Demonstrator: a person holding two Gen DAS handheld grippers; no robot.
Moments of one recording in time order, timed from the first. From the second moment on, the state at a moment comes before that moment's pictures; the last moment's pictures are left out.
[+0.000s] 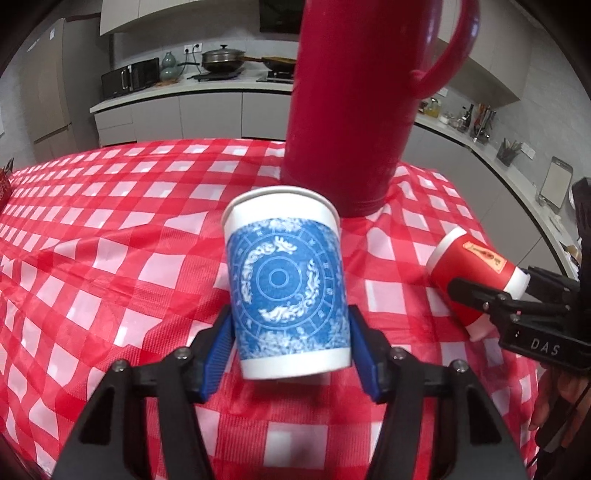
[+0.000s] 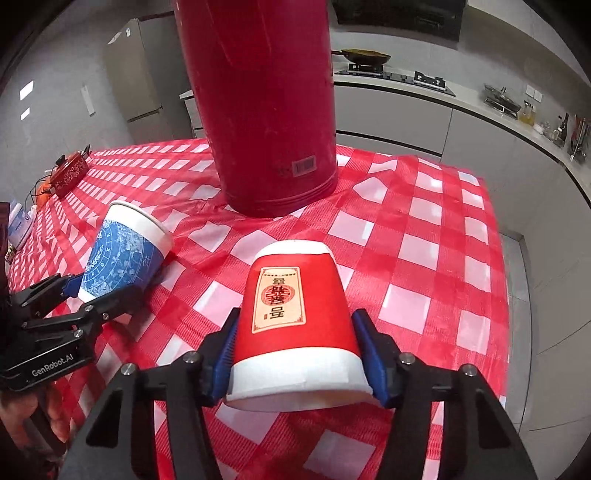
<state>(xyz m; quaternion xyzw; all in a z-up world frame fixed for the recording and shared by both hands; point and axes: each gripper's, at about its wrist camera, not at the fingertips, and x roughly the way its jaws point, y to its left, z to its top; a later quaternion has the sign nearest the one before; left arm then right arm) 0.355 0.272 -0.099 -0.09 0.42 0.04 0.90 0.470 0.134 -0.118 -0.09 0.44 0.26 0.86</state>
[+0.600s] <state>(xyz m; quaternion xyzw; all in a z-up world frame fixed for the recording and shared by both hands) 0.309 0.214 -0.074 -0.07 0.40 0.01 0.91 0.406 0.071 -0.081 -0.06 0.41 0.24 0.88</state>
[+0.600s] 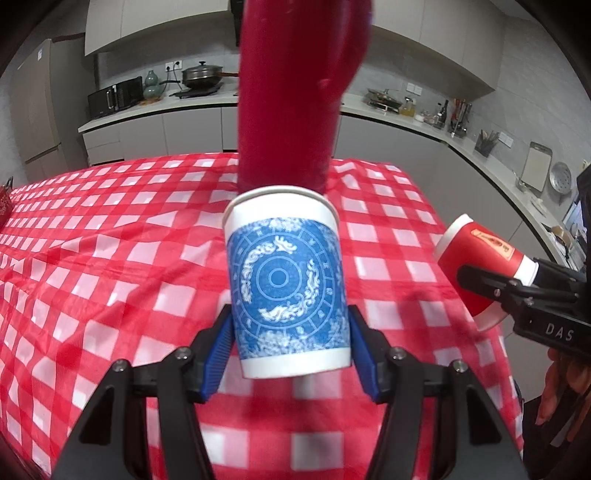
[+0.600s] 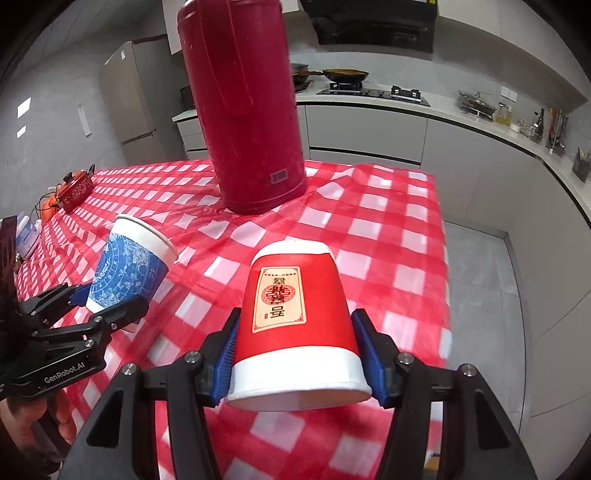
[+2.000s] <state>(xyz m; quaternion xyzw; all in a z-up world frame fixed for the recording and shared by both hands) 0.153 -0.080 -0.065 0.00 0.41 -0.10 0.91 0.173 -0.269 -0.054 0.01 0.39 0.13 0.91</state>
